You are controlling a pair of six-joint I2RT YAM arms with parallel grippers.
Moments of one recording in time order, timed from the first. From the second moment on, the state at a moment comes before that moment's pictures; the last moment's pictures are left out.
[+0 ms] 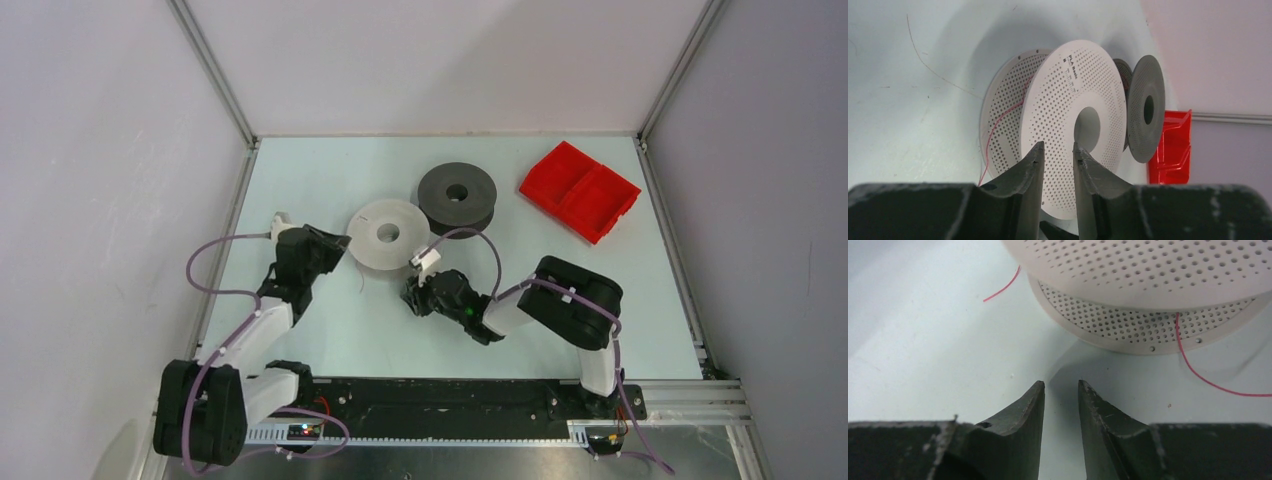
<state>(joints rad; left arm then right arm) -0.14 1.08 0.44 0.14 -0.01 -1.05 1.02 1.94 0.74 0.83 0.11 0.32</state>
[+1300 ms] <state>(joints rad) -0.07 1.10 0.55 0.00 0.01 -0.97 0.72 2.03 0.55 1.32 -0.04 0.70</state>
